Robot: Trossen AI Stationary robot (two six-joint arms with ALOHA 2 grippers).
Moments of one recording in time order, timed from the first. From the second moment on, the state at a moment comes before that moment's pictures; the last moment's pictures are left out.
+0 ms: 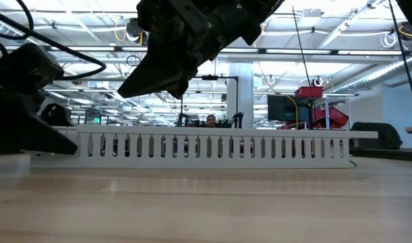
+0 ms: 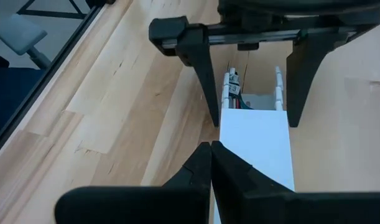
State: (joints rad) left arm -0.69 1.60 0.17 0.78 -0.72 -0.49; right arm 0.12 2.10 1.51 -0.09 -0.21 0.03
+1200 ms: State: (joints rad) left arm -0.76 1.86 0.17 1.05 -0.92 -0.49; right arm 0.12 2.10 1.51 -0.09 -0.21 0.04
